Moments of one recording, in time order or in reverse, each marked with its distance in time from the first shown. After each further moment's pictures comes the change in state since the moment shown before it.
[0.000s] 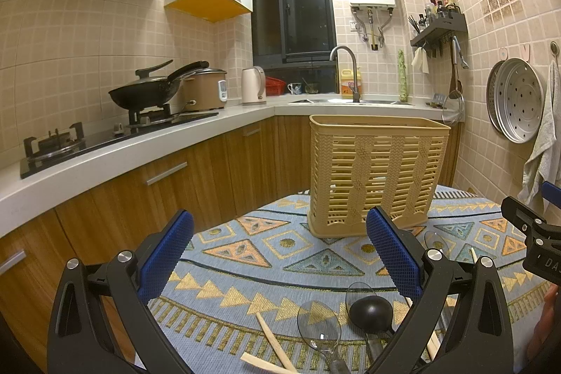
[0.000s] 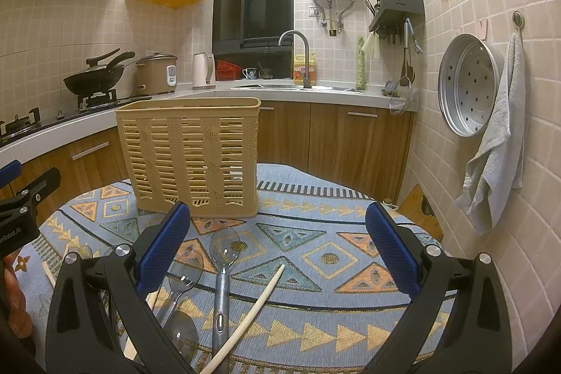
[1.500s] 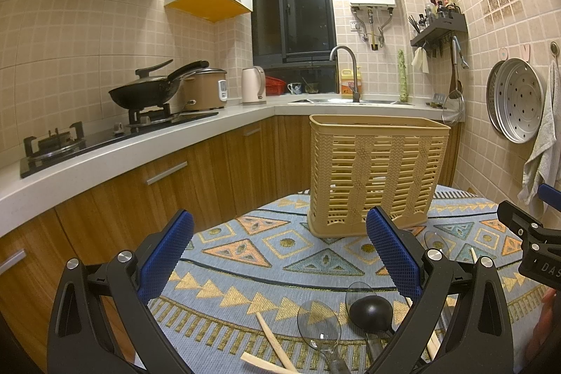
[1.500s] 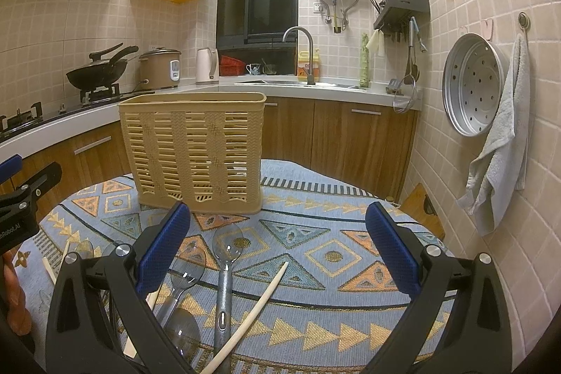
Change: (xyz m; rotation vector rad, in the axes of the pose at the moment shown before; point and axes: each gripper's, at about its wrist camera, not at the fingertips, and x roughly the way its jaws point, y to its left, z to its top) left arm 0.000 0.001 0.001 0.000 0.002 -0.002; right arm 0.003 0.003 0.000 -0.011 0.017 0.010
